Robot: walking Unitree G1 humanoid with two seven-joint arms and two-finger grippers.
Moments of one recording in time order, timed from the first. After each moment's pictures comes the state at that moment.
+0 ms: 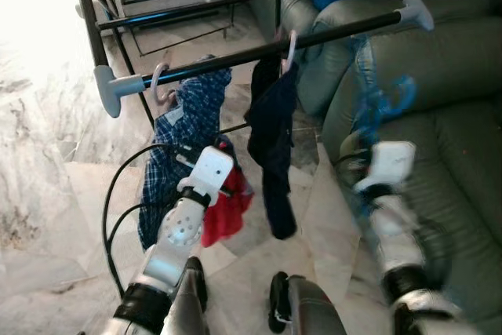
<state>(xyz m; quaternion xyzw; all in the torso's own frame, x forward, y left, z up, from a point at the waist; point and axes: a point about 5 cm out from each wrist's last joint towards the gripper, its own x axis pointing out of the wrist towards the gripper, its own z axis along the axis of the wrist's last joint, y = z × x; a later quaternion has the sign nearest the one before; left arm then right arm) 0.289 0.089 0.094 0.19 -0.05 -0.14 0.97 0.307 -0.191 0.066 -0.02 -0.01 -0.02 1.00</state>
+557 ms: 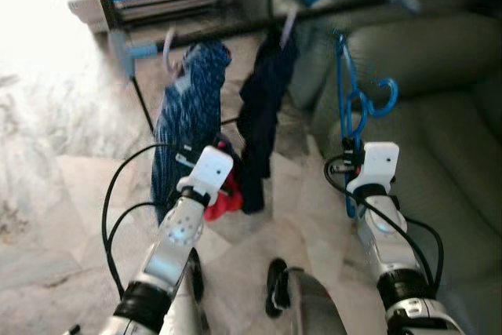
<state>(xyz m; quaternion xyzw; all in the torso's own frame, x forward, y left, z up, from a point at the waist) 0.291 0.092 0.092 0.20 -0.06 -0.13 0.97 0.307 -0.191 0.074 -0.02 -0.01 -0.02 1.00</state>
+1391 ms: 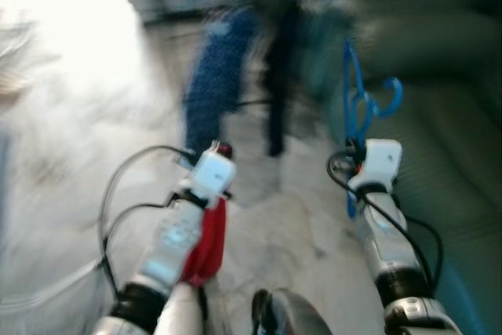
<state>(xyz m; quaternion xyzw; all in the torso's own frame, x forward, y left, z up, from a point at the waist) 0.286 0.092 0.087 0.20 -0.06 -0.17 0.96 0.313 -0.192 0.081 -0.02 0.00 -0.04 1.00</state>
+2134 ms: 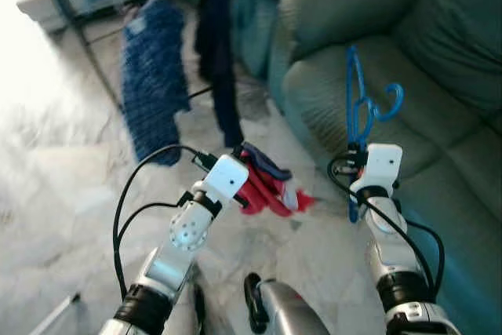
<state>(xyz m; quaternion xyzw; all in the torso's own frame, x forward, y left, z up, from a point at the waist) 0.279 0.072 0.092 0.18 -0.07 -0.24 0.95 0.307 -0.193 0.074 -0.02 0.01 -0.05 1.00</state>
